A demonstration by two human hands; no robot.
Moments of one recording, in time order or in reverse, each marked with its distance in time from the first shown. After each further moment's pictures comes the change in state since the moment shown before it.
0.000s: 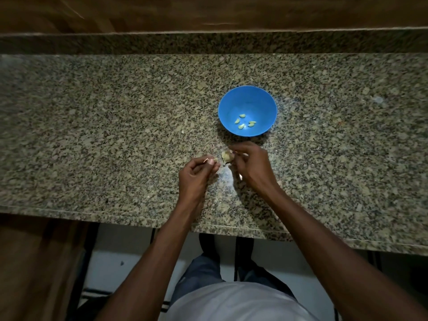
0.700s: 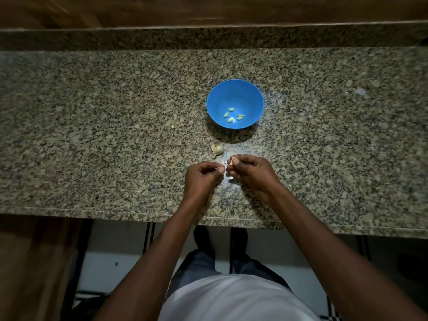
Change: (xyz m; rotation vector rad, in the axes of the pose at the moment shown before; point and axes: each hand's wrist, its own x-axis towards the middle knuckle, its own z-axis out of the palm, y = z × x) left_hand -0.017 -0.020 0.014 0.511 -0.141 0.072; right_hand -0.044 0.012 -0.021 0.763 -0.085 0.616
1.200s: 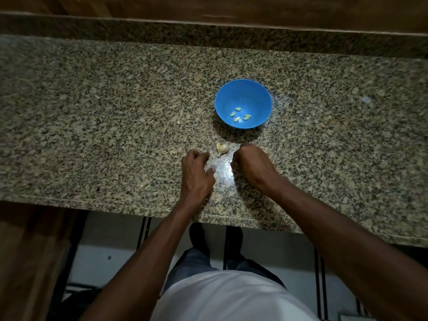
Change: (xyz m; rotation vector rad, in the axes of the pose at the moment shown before) left_hand 0.014 -0.016 -0.018 0.702 0.115 0.274; right_hand 0.025 -0.023 0.014 -1.534 -0.052 -0.597
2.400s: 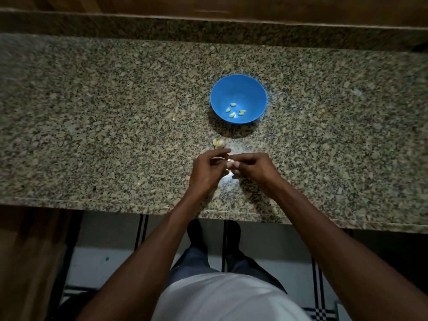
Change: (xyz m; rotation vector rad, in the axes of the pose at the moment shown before) left_hand -0.002 0.029 -0.001 -0.601 -0.175 -0.034; right_hand -0.038 0.000 0.007 1.205 0.011 0.468
